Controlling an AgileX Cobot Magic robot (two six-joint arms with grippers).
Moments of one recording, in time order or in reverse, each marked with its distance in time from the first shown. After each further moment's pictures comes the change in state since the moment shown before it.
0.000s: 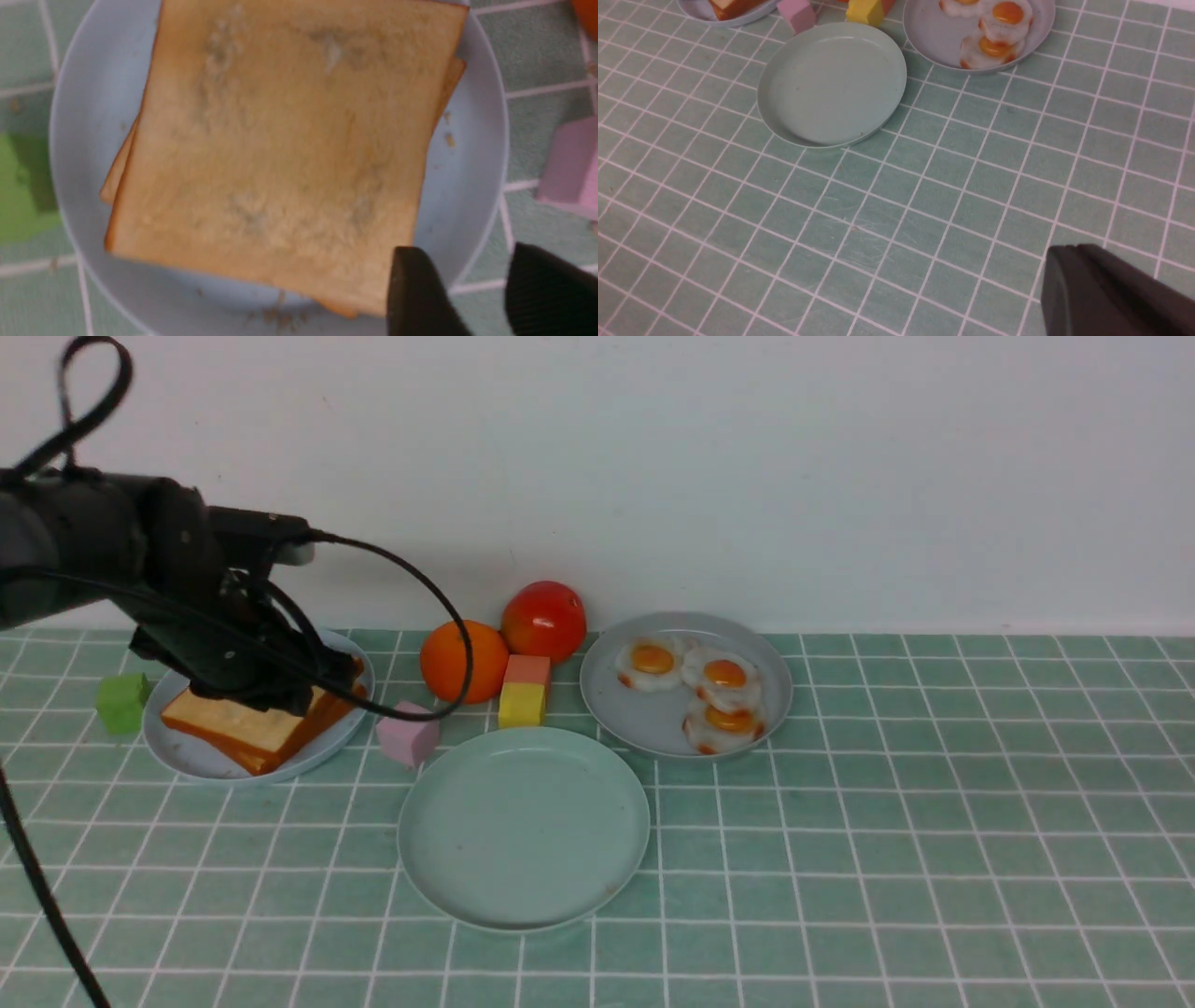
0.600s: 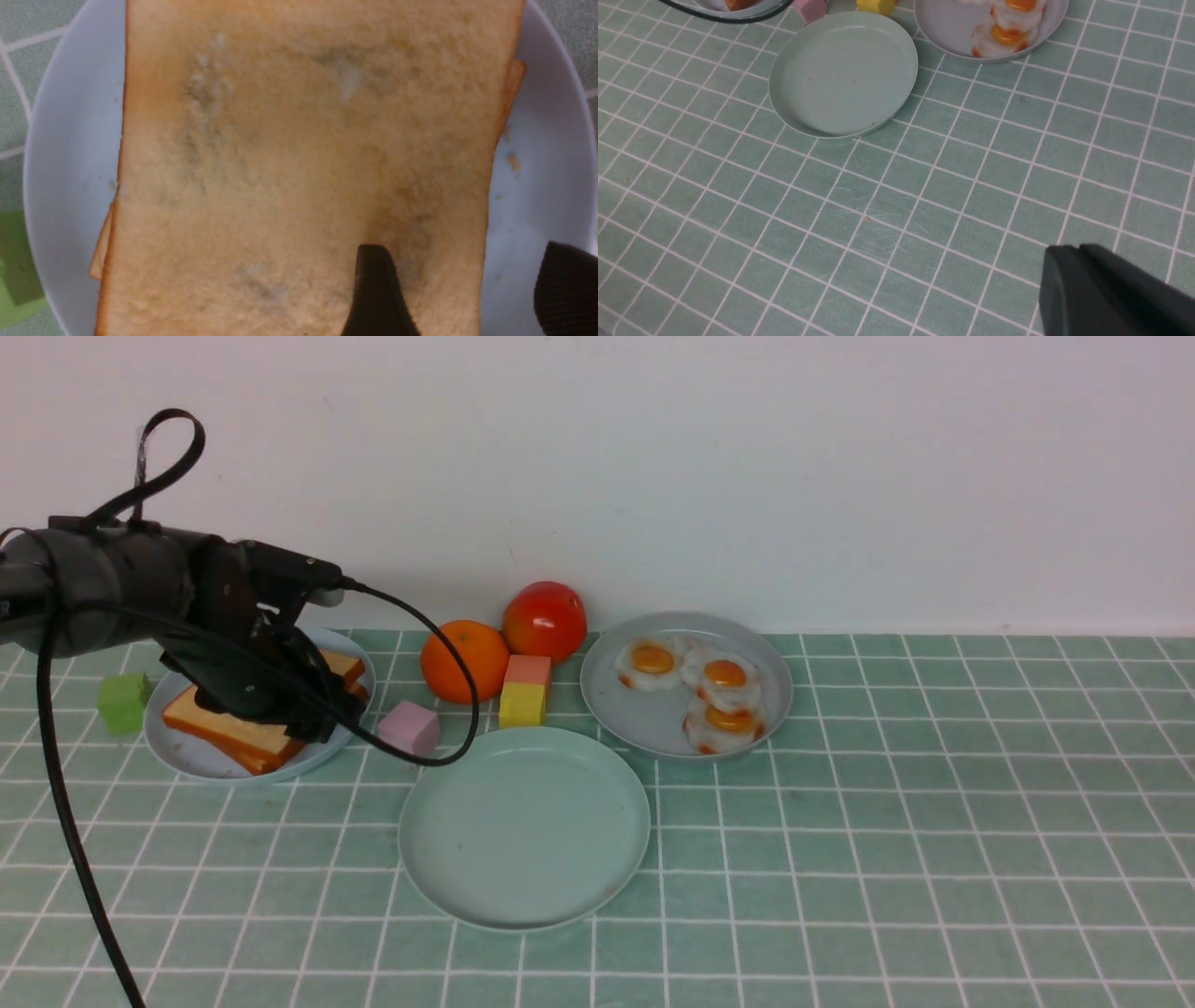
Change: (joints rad) right arm 0.000 0.000 -0.004 0.021 0.019 0.000; left arm 0.000 0.102 -0.011 0.065 -0.084 0.048
